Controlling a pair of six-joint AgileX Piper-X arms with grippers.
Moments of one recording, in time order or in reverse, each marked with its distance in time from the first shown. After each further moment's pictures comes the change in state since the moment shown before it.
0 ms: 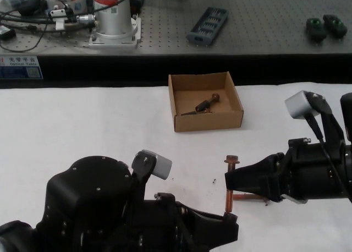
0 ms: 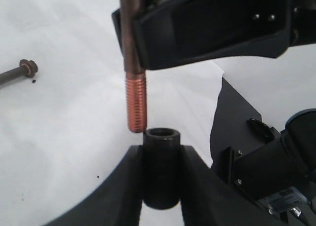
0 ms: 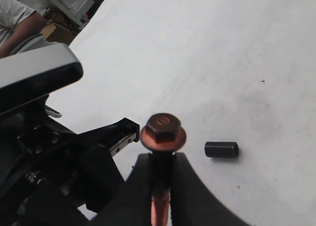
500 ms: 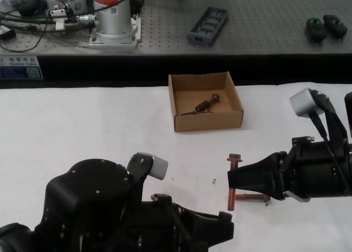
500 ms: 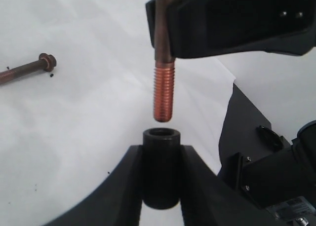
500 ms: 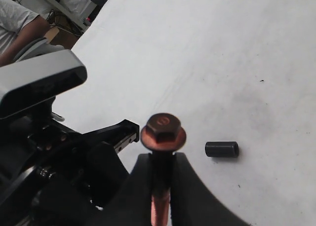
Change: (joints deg) left arm 0.0 0.0 0.6 0.3 -1.5 -1.4; right arm -0.8 0.0 0.0 0.0 -1.7 0.4
